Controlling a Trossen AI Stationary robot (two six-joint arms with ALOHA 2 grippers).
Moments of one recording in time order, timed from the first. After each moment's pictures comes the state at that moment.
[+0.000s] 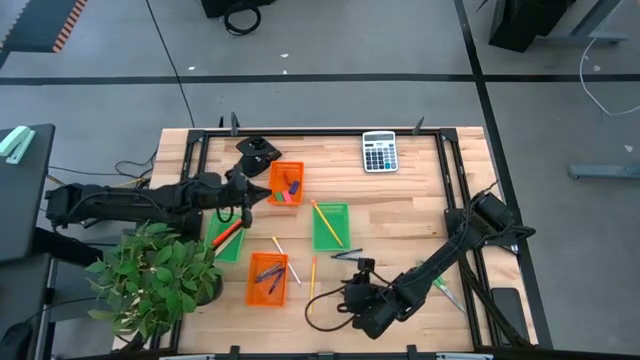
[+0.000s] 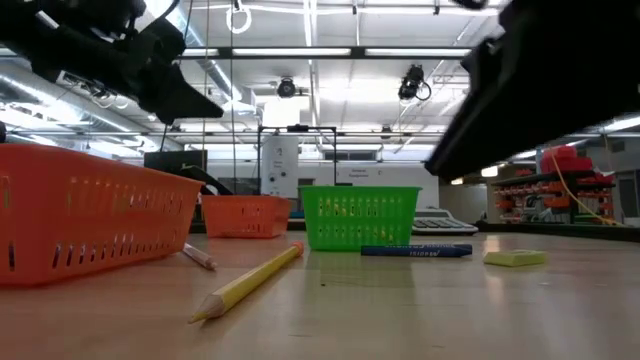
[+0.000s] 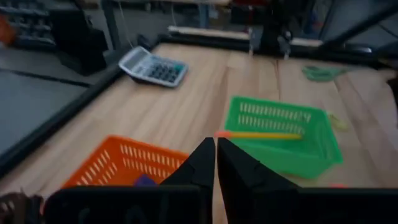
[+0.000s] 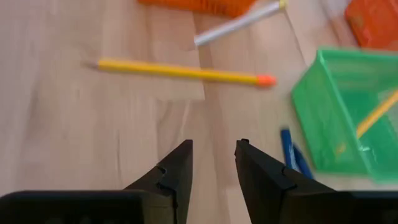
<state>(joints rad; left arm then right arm) 0.15 0.78 0.30 0.20 -0.12 -0.04 0.69 1.95 1.24 -0.38 0.68 0.57</state>
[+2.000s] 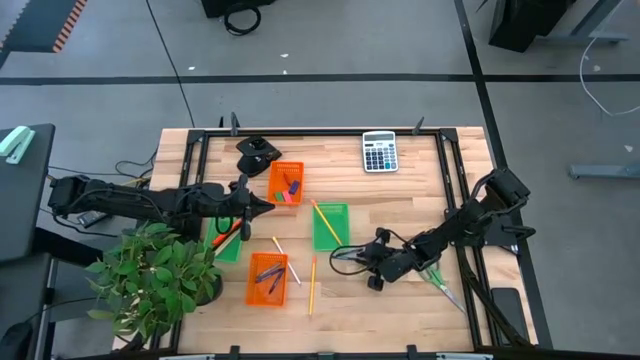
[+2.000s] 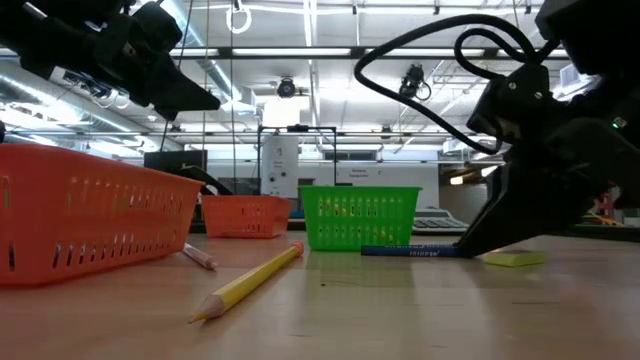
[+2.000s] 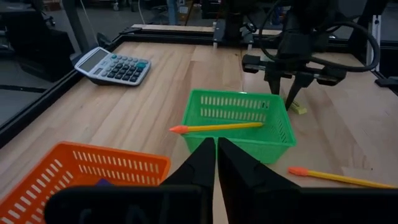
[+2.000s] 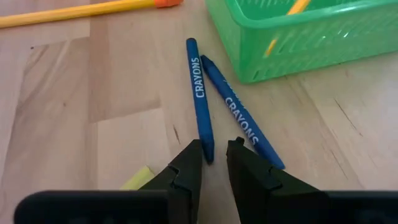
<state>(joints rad) 0.01 0.81 0.30 0.23 -0.14 -0.04 0.51 1.74 0.55 0.33 0.51 0.58</state>
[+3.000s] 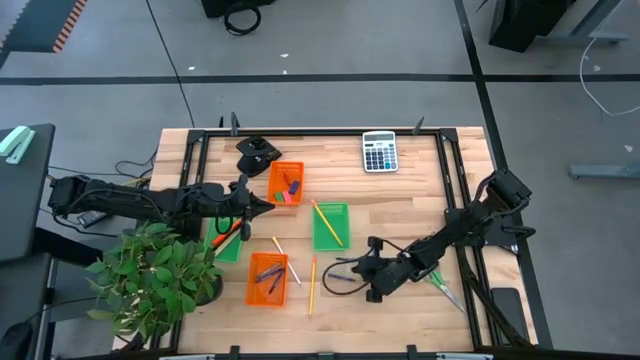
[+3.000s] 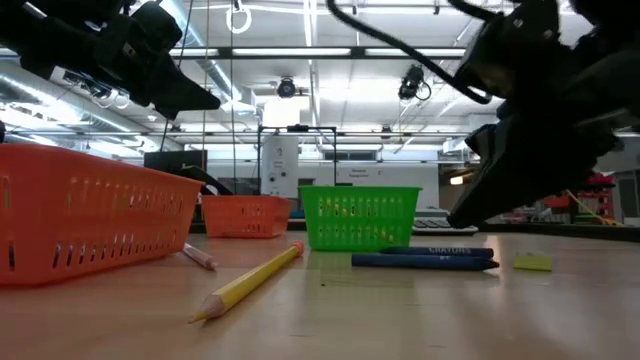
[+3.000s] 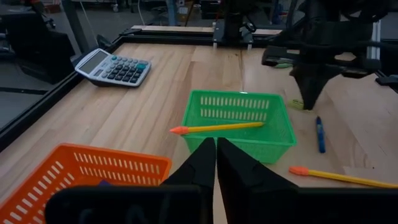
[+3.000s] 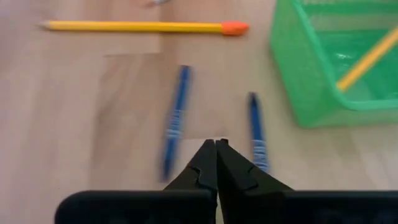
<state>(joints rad) 0.01 0.81 0.30 0.23 -0.14 -0.03 0.56 1.73 0.74 0.12 0.49 0.47</state>
